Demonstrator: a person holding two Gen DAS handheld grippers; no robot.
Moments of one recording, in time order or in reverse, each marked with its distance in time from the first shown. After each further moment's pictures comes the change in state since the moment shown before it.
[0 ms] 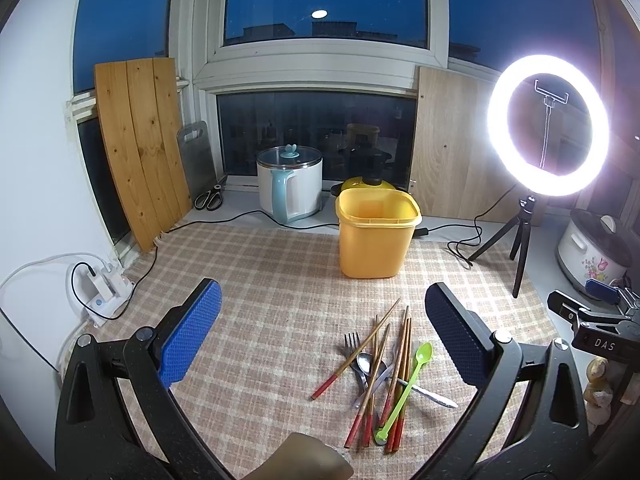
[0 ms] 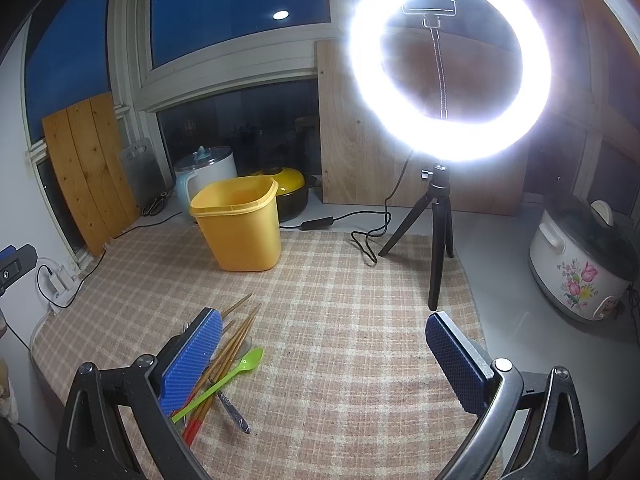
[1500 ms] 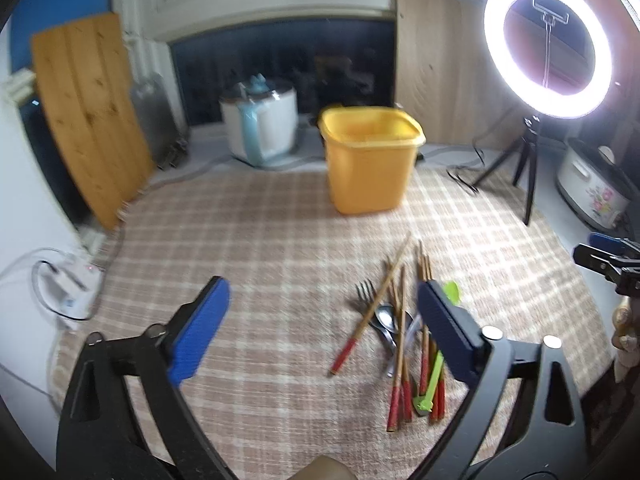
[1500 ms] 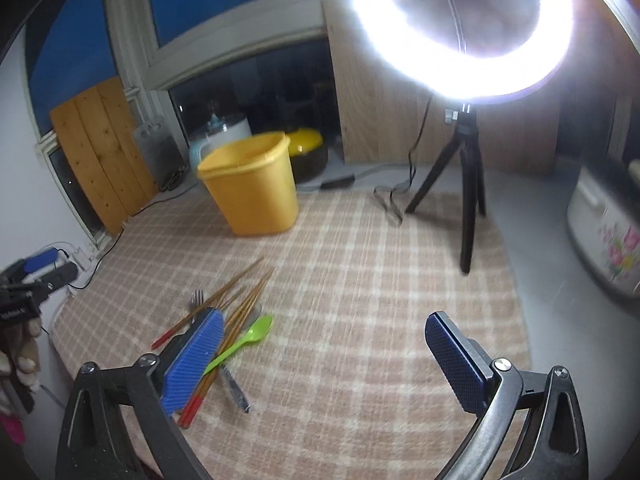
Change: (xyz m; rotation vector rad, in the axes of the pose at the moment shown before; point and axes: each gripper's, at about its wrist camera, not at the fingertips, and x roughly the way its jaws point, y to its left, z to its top) left arm 0.085 0.020 -0.028 0.125 0.244 -0.123; right arm 0.049 -0.019 -0.024 0.057 0.156 0.154
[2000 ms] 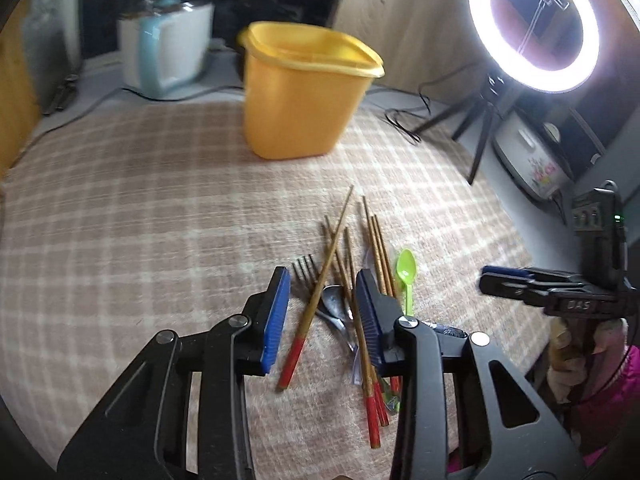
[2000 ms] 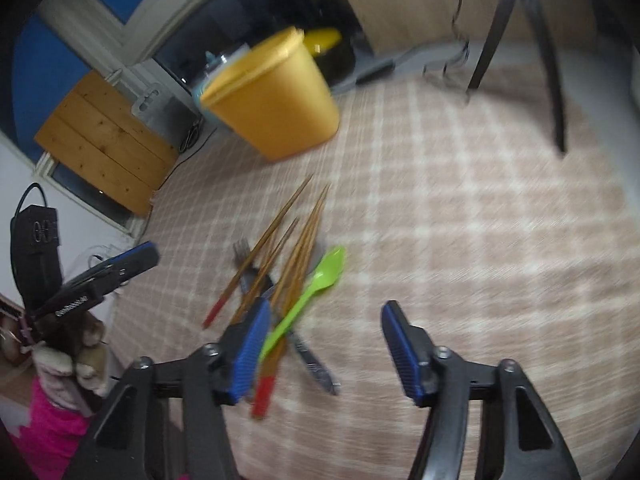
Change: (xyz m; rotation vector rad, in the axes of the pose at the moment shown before) left arm 0.099 0.011 0.018 0.012 0.259 -0.399; right arm 0.091 0.026 -0.025 0.236 0.299 0.221
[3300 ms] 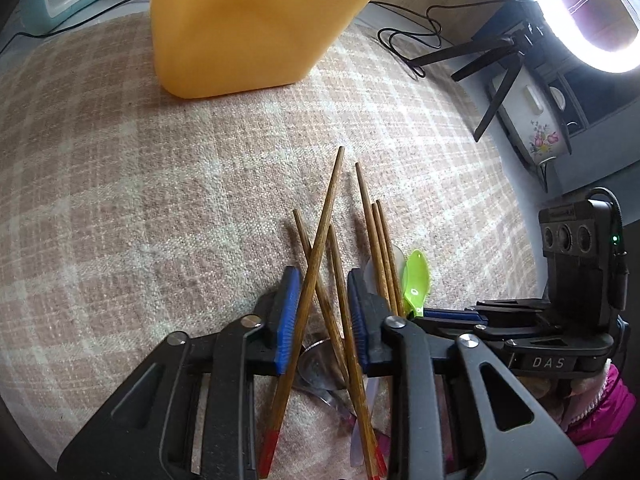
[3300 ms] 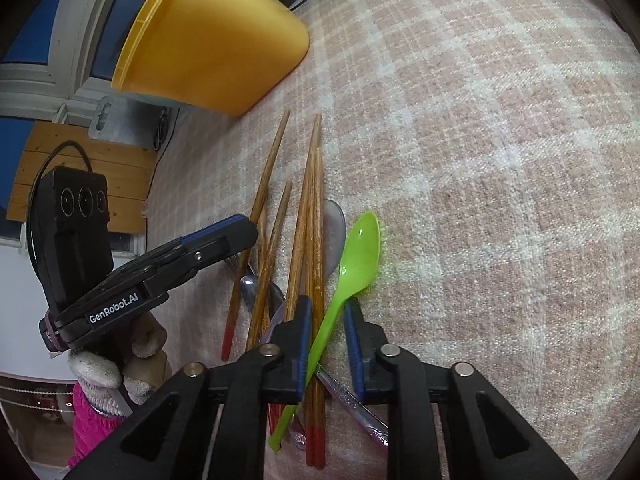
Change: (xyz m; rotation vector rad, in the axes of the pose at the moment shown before) left arm 0.119 0.008 0.038 -0.015 0.304 -0.160; right arm 0.093 -0.004 0.025 0.253 0.197 0.094
